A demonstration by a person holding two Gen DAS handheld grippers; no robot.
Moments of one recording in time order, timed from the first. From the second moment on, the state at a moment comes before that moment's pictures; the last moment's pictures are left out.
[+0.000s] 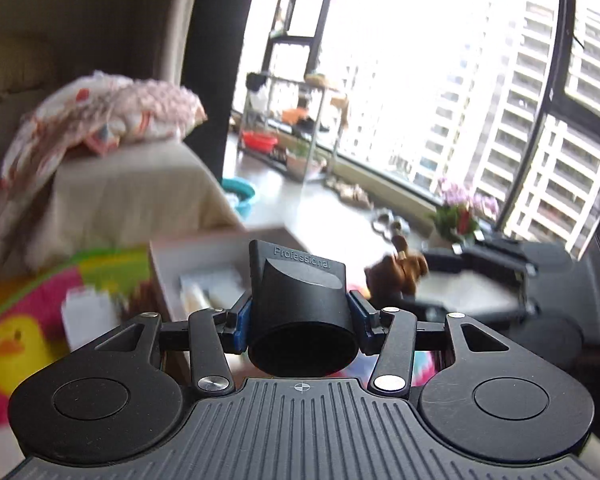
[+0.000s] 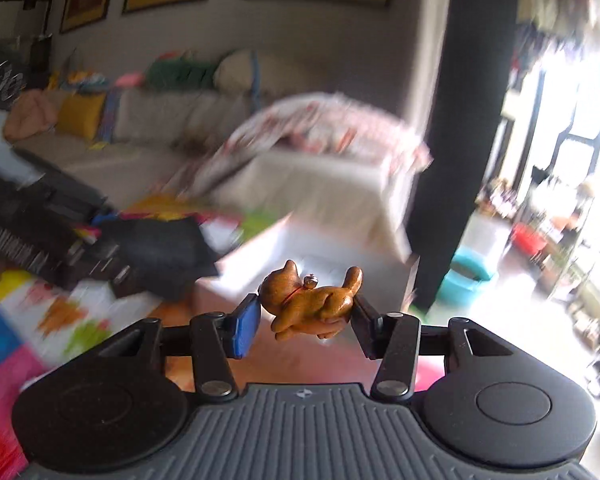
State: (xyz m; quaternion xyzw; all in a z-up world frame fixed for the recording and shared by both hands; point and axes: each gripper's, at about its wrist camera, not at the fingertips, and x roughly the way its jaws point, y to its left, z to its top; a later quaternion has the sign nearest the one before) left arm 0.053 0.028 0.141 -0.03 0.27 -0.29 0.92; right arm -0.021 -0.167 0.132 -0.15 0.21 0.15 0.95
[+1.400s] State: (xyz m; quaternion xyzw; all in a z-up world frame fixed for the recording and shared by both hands) left arm 0.066 0.186 0.050 -0.15 0.32 -0.03 0.94; right arm -0.039 -0.098 0.043 -0.17 0.30 0.26 0.90
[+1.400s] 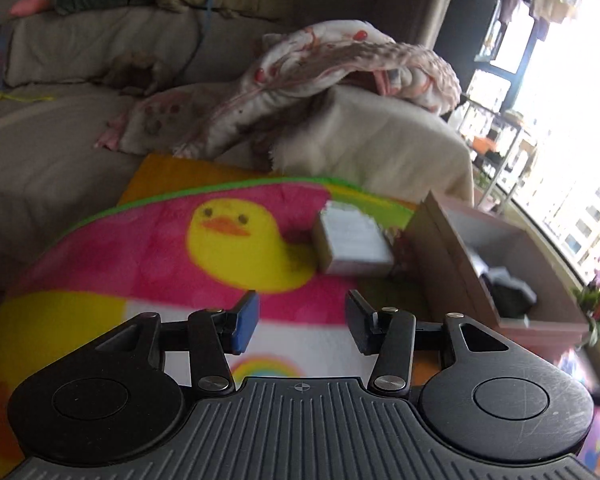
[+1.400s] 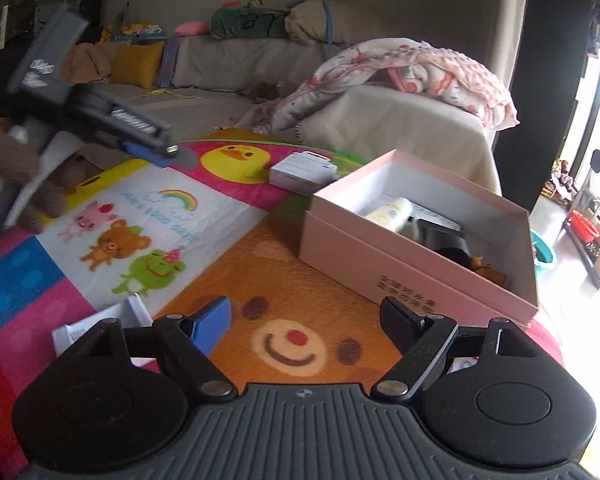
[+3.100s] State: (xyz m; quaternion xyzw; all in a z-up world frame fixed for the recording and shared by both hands) left arm 0.173 0.089 0.019 0.10 0.32 -0.06 0.94; right arm -0.020 -0.124 0.003 -0.11 0.37 0.21 0.90
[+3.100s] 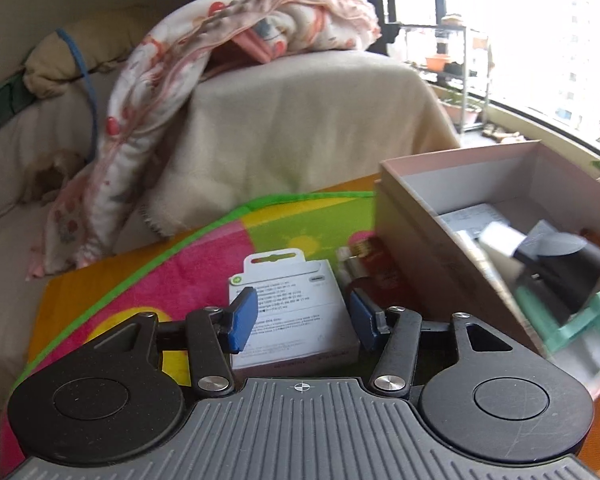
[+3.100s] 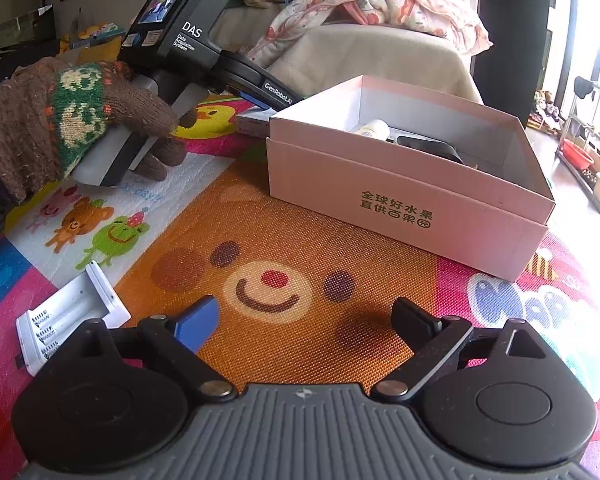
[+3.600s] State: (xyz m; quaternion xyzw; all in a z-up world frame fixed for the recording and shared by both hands) left arm 0.169 0.108 0.014 0.07 0.31 -0.08 0.95; right arm -0.019 -0.124 0.003 -0.11 0.37 0.21 0.90
